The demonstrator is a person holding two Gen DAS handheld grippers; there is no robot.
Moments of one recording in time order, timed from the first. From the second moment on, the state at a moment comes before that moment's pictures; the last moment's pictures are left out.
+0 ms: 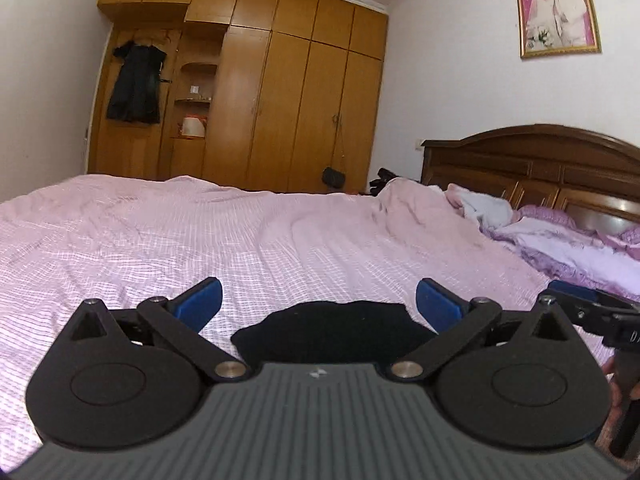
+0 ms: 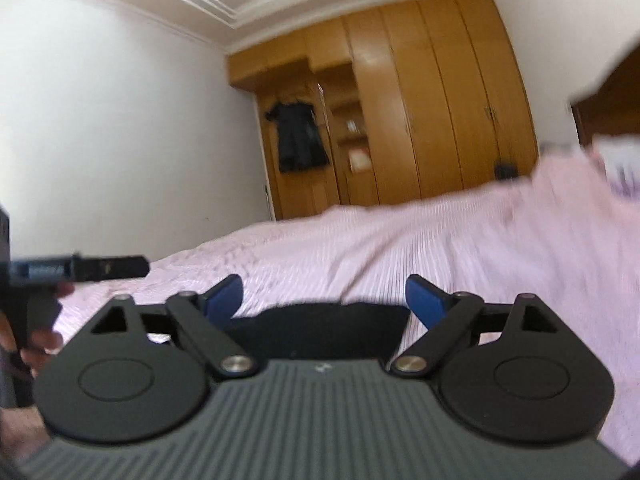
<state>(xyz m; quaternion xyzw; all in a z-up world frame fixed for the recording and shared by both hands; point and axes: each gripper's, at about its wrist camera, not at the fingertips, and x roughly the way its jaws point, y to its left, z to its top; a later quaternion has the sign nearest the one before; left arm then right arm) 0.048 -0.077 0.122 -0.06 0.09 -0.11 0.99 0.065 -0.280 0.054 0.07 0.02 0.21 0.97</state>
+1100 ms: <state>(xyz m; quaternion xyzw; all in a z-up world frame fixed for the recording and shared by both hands) 0.087 -0.104 0.032 0.03 0.12 -0.12 0.98 0.069 -0.247 0.003 0.01 0.03 0.22 0.97</state>
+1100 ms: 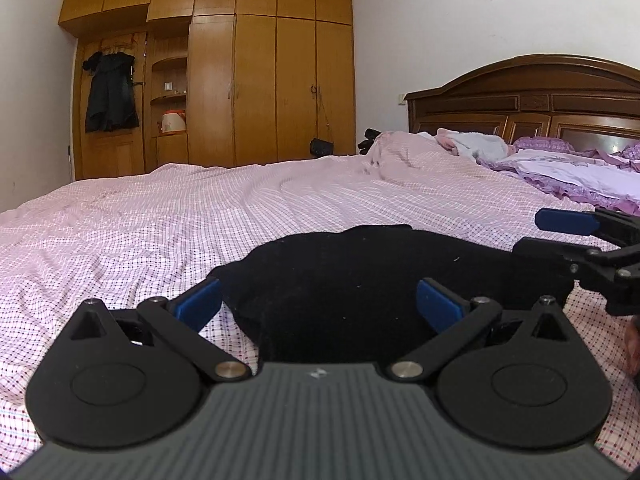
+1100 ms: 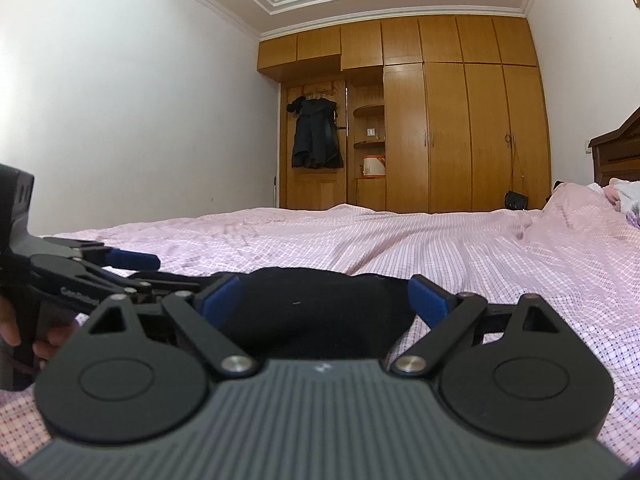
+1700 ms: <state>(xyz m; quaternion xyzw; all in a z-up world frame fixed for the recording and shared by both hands) 0.087 -0.102 0.032 0.03 0.12 -0.12 0.98 0.070 -0.241 0.005 -0.01 0.04 0.23 0.97</state>
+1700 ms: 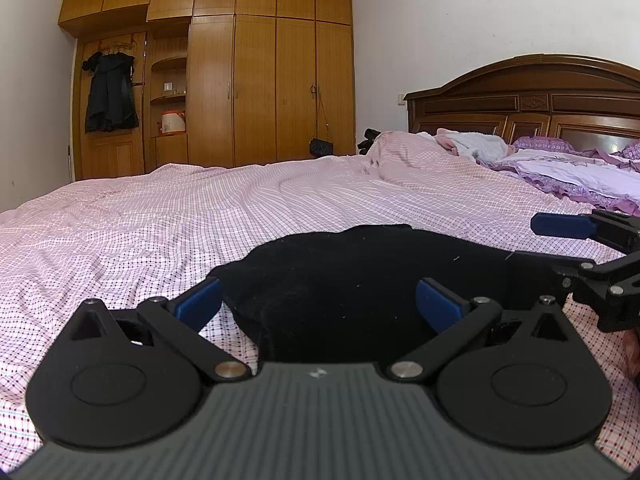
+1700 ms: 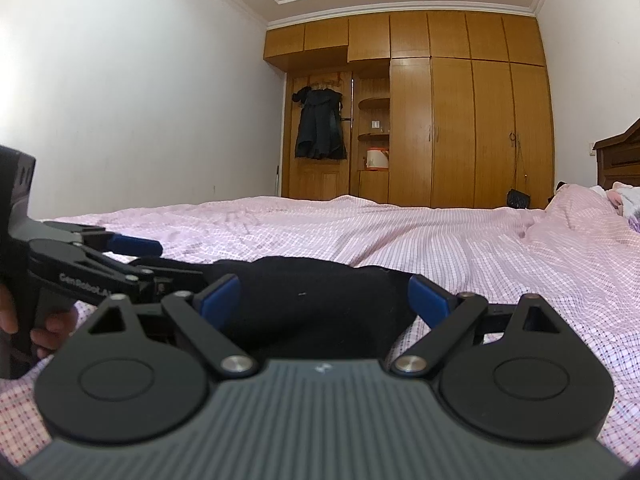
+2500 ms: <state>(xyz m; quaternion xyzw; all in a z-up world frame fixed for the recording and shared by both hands) 0.089 -0.101 0.028 0.03 0.12 -0.12 0.99 0.070 -0.238 0.005 -0.02 0.05 0.23 0.97</state>
